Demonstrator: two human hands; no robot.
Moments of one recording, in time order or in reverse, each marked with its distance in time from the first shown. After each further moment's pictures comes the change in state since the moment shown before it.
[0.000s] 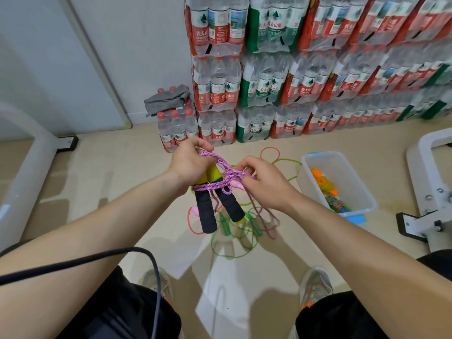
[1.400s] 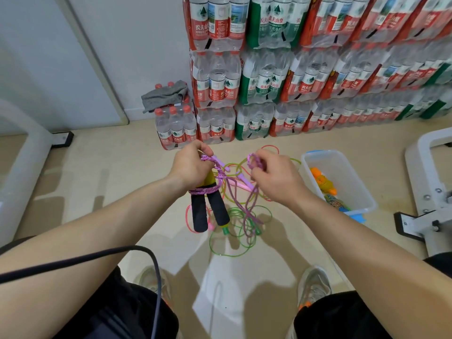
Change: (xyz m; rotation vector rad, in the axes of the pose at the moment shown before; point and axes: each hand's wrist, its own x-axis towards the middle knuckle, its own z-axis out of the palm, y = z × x) left_hand 0.006 -0.012 0.006 0.187 -0.033 0.032; right_hand 0.004 0.006 -0.013 -0.183 0.149 0.034
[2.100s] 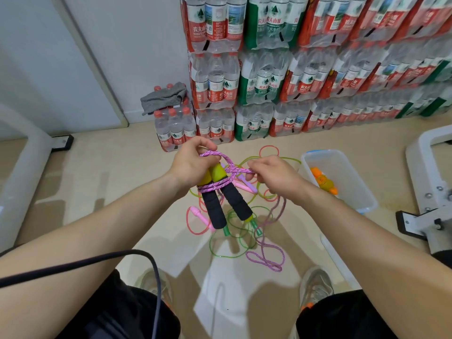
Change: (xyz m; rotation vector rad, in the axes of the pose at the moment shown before) left_hand -0.004 0.009 -0.003 -0.303 -0.061 -0.005; right_hand 0.010 0.000 -0.006 0.295 -0.238 0.187
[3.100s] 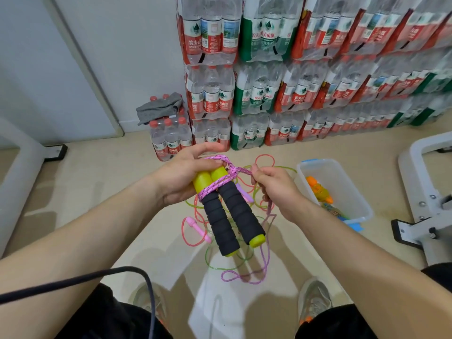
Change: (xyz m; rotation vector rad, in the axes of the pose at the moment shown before) left_hand -0.010 0.031 -0.015 -0.583 -0.442 -0.155; right_hand 0.007 0.017 0.006 0.316 0.183 0.061
